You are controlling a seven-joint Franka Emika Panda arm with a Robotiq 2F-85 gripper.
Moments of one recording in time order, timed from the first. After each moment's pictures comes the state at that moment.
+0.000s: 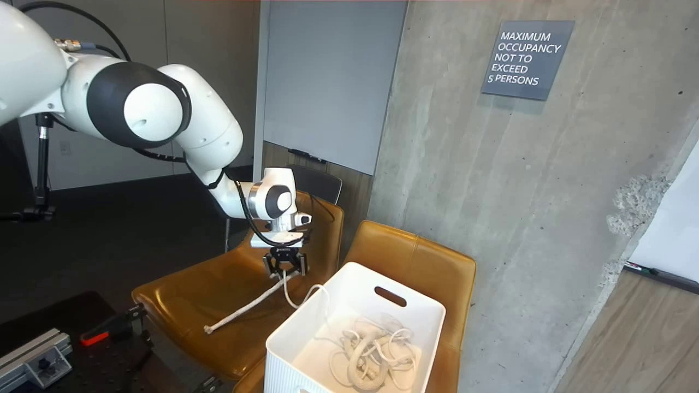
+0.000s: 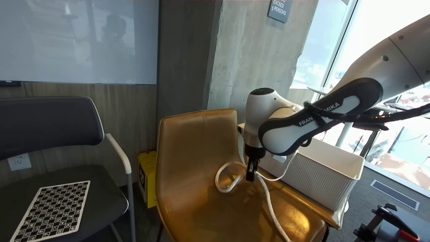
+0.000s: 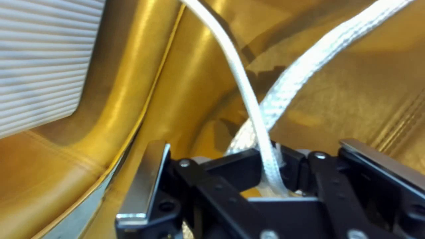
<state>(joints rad) 0.15 1.03 -0.03 -1.37 -0.30 2.36 -0.20</state>
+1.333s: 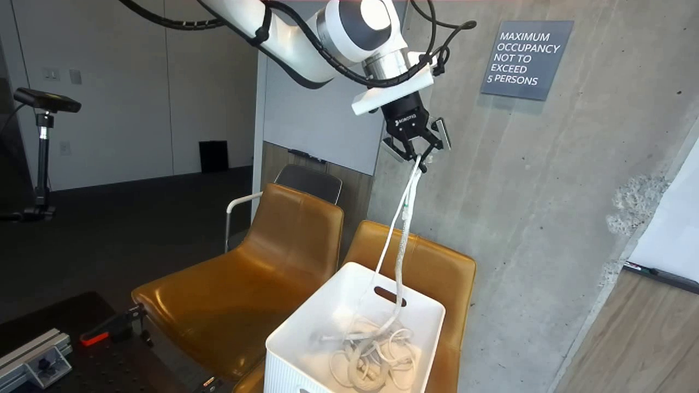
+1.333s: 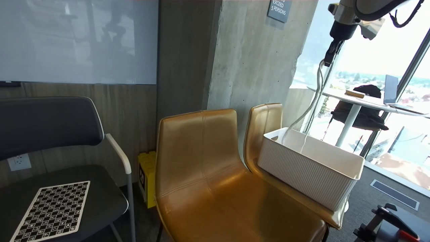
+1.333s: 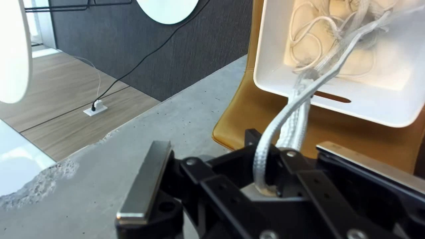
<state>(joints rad) -0.12 0.38 -0.18 -1.47 -0.42 2.21 -0.32</state>
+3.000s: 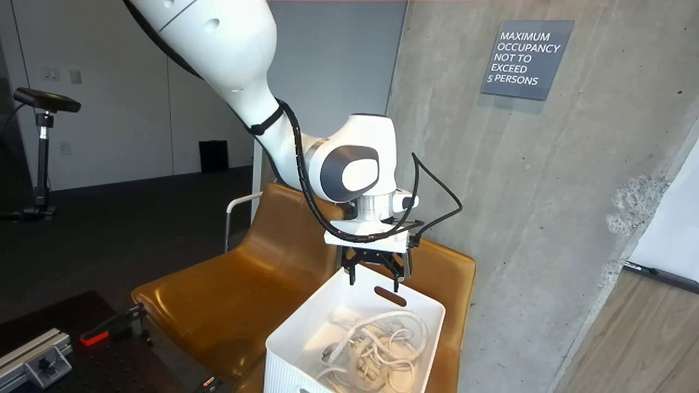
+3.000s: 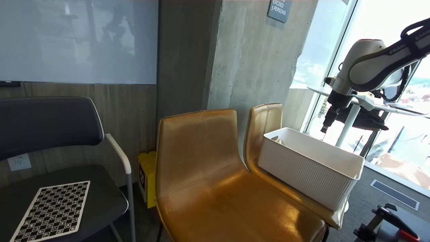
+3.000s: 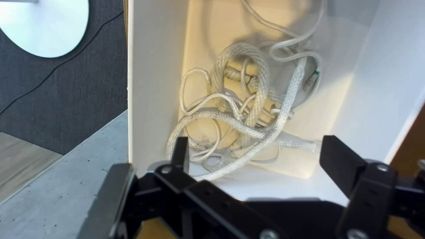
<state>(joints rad) -0.28 0.48 -0.09 -1.87 -0.16 2.52 -0.53</state>
